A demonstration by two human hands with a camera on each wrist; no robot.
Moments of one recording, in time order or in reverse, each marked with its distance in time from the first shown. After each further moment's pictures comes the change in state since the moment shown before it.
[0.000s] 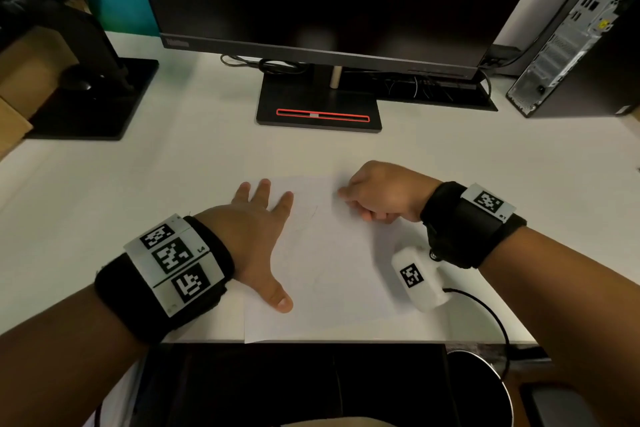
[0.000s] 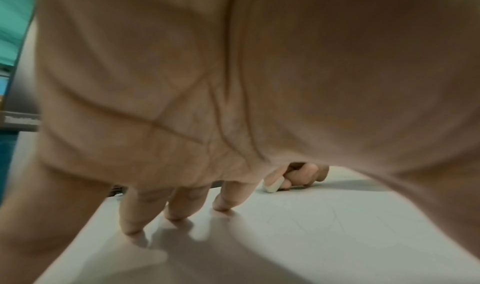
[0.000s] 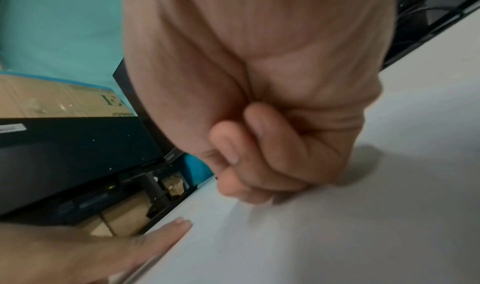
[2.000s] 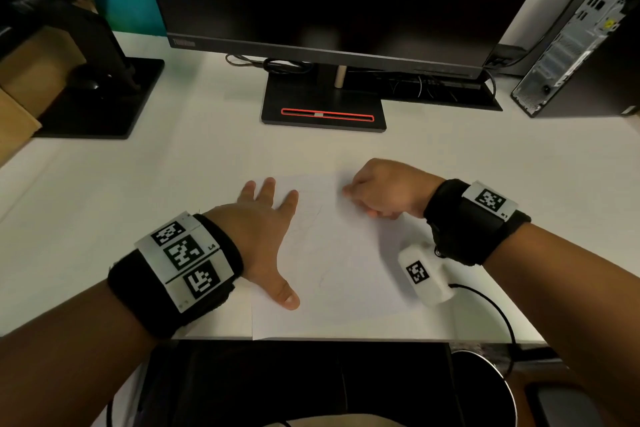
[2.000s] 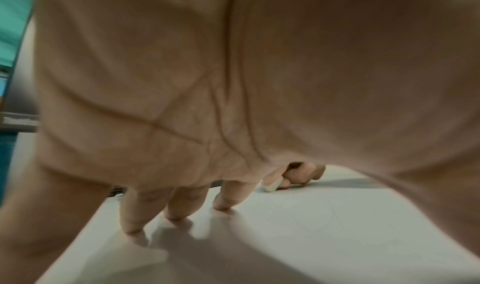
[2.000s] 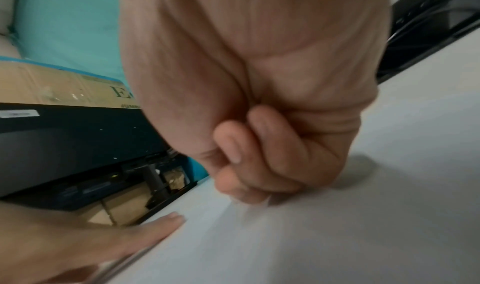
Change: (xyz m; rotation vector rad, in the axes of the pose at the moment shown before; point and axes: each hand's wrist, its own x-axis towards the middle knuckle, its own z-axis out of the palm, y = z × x) left_hand 0.002 -0.001 0.001 -0.012 0.010 -0.002; right_hand -0.001 -0.001 0.000 -0.110 -0.005 -0.072
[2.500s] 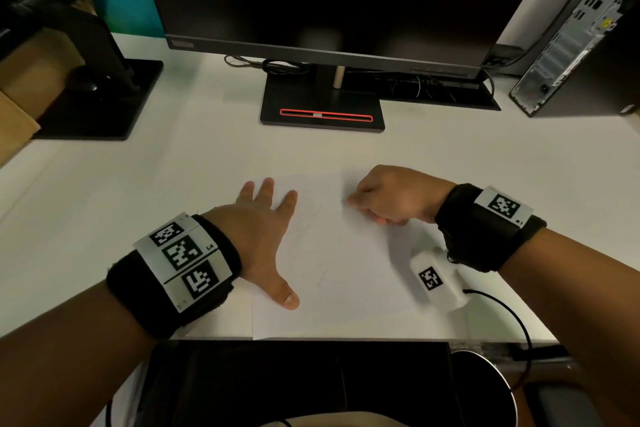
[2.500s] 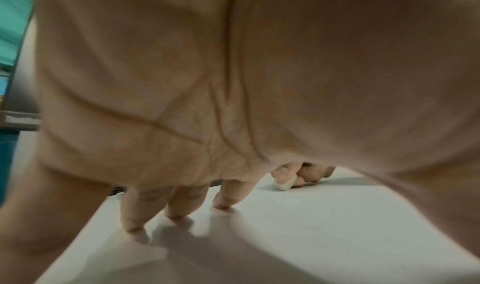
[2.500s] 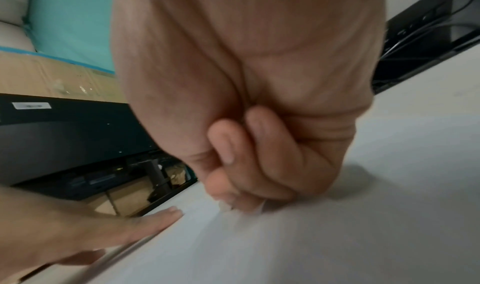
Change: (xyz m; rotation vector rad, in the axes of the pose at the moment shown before) left_hand 0.000 0.000 0.001 0.003 0.000 0.000; right_hand -0.009 0.009 -0.001 -0.066 -0.031 -0.044
